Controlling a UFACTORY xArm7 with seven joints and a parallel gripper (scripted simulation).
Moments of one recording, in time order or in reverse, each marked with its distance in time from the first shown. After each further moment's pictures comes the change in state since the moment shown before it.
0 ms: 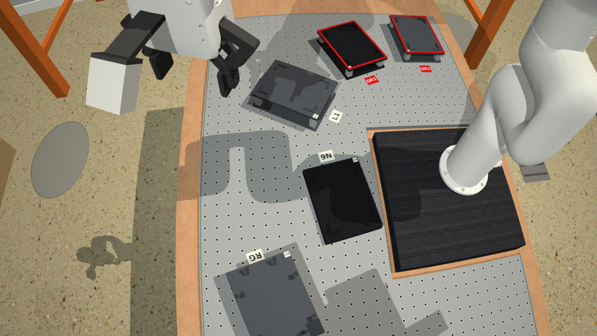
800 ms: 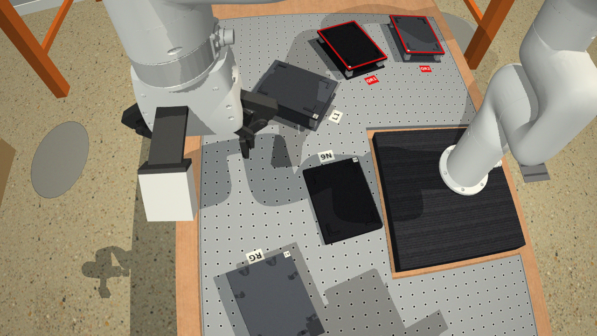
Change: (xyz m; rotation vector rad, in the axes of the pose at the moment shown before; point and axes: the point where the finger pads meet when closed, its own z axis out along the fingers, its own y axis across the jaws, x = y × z) arm 0.057 -0.037 0.053 0.010 -0.002 -0.393
